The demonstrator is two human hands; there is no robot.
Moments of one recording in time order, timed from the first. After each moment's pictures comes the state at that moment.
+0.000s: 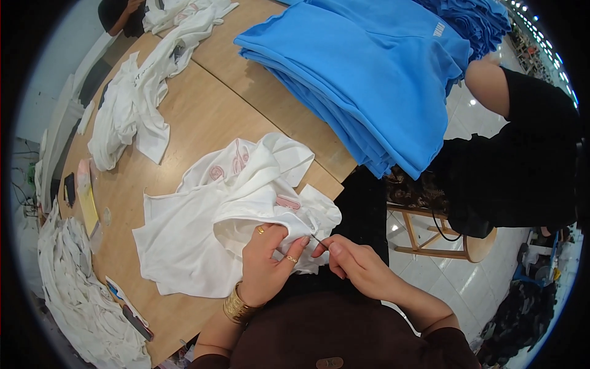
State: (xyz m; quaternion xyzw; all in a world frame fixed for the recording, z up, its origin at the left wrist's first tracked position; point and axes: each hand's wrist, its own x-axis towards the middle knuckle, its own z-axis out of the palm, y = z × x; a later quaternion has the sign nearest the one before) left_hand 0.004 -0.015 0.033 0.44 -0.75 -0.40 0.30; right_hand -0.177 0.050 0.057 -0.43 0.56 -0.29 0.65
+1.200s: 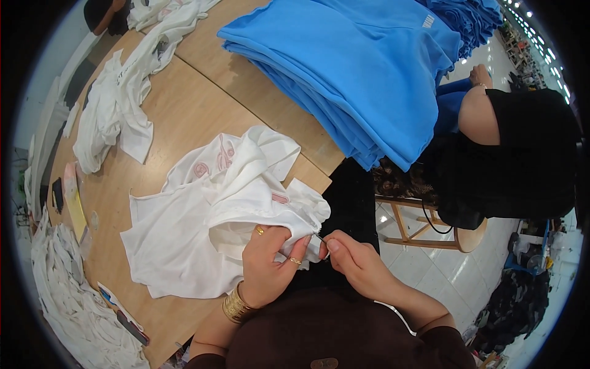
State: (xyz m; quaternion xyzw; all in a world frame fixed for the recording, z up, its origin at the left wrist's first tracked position) left_hand -0.009 -0.008 0.030 0.41 -0.76 -0.39 0.33; right_hand -0.176 0.061 0.057 -0.40 0.62 -0.30 0.61
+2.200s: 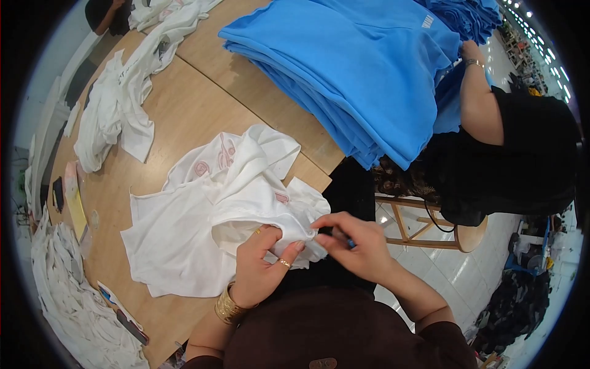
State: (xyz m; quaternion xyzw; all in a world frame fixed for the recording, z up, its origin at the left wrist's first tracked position) left_hand 0.009 -0.007 0.026 0.42 -0.70 -0.52 0.27; right_hand -0.180 0.043 0.048 -0.57 0.60 -0.39 0.39
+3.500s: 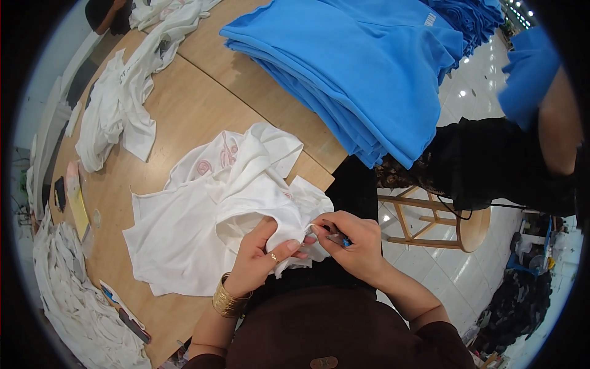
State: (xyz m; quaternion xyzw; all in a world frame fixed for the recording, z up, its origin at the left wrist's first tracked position) left_hand 0.013 -0.020 0.031 0.35 -0.38 -0.83 0.21; right_hand -0.169 0.039 0.025 -0.60 0.61 -0.44 0.29
